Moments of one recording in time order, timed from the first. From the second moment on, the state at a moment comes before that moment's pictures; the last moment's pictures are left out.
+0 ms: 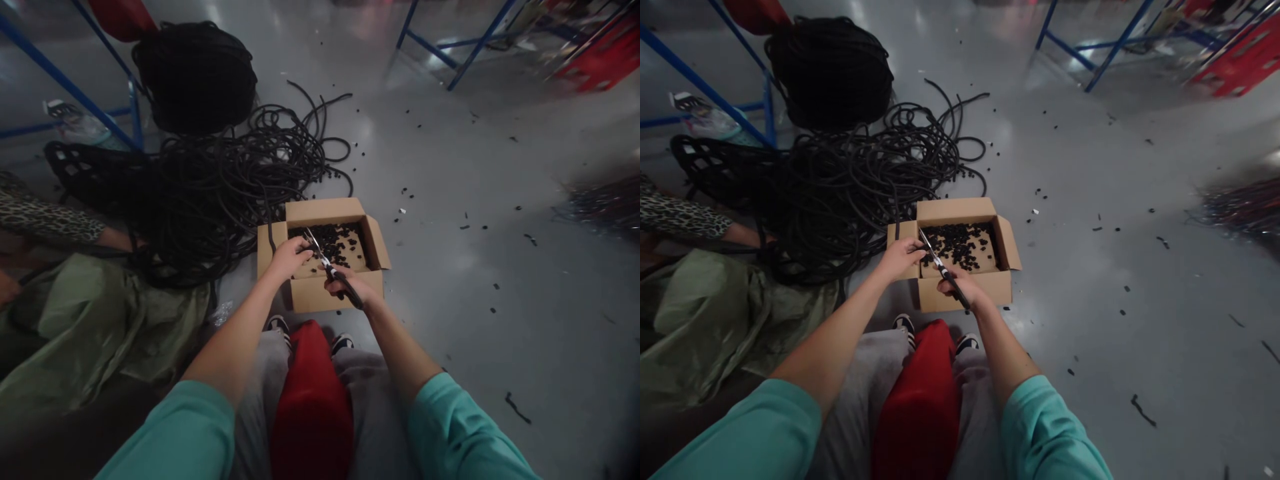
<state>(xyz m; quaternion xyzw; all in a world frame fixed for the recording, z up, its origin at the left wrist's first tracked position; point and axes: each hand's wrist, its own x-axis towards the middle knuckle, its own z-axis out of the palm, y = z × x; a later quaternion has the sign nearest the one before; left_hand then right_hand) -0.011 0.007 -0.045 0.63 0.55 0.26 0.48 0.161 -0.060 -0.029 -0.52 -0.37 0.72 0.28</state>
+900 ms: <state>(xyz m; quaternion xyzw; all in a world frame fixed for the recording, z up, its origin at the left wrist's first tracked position) -0.002 0.002 -0.038 0.66 0.61 0.17 0.40 0.154 -0.062 -0.028 -0.57 -0.39 0.68 0.24</state>
